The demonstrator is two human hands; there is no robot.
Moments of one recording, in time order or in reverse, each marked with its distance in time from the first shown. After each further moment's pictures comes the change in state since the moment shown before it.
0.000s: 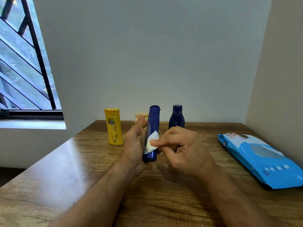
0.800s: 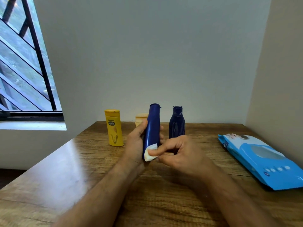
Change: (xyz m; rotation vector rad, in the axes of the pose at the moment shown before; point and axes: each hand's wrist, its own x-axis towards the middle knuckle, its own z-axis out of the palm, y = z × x) left_hand 0.003 0.002 0.005 -0.091 0.066 -0.018; right_hand -0.001 -0.012 0.002 0.433 -0.273 0.416
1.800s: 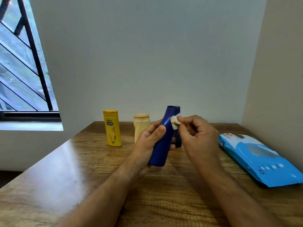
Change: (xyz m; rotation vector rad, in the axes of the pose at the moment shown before) left_hand -0.004 -0.011 0.002 0.282 -0.211 0.099; right_hand 0.005 0.006 -0.016 -0.159 0.775 -0.258
